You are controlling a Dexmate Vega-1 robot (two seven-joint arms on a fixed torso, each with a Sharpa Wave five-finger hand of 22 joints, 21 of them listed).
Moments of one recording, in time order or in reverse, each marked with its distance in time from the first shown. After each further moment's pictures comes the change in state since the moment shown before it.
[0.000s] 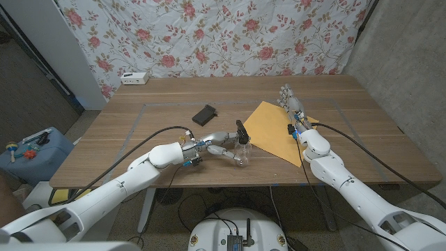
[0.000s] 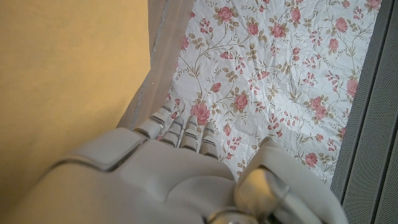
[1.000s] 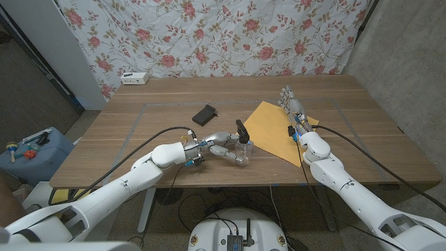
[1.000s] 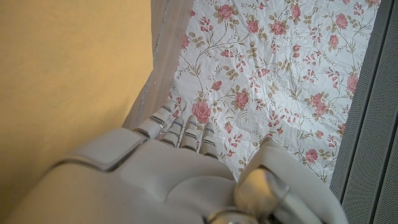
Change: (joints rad) left arm -0.012 -0.019 0.013 0.025 -0.038 -0.009 -0.037; left_hand 0.149 0.072 -0.004 0.006 -0.038 0.222 -0.042 0.019 0.005 0.187 -0.077 0.037 0.015 0.140 -0.008 0.008 0.002 0.049 -0.009 0.005 0.000; right arm -0.019 0.003 0.005 -0.005 0.004 0.015 -0.008; right_hand 0.000 0.000 0.000 0.000 0.000 0.000 0.000 0.000 0.000 0.000 0.000 0.000 0.000 0.000 0.000 0.000 0.000 -0.004 0.004 0.000 0.000
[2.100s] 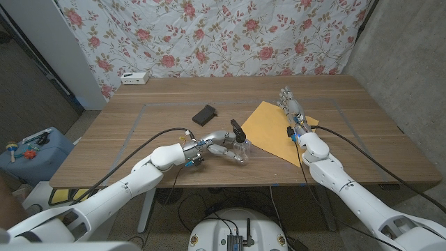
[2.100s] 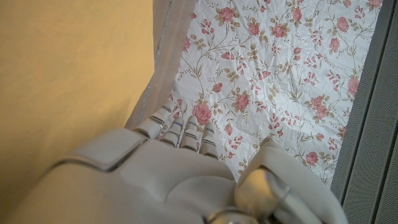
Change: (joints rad) left arm 0.012 -0.021 -0.019 0.031 -0.033 -0.021 0.019; left_hand 0.066 0.064 0.016 0.016 -0.098 0.164 0.011 0.063 0.023 0.111 0.014 0.057 0.084 0.154 -0.015 0.054 0.043 0.077 -0.002 0.000 -0.002; right arm -0.005 0.000 -0.006 -0.013 -0.011 -0.013 -0.011; right_hand -0.007 -0.001 0.000 0.000 0.000 0.000 0.000 0.004 0.000 -0.006 -0.005 0.000 0.000 0.000 0.000 0.000 0.000 0.000 0.000 0.000 0.000
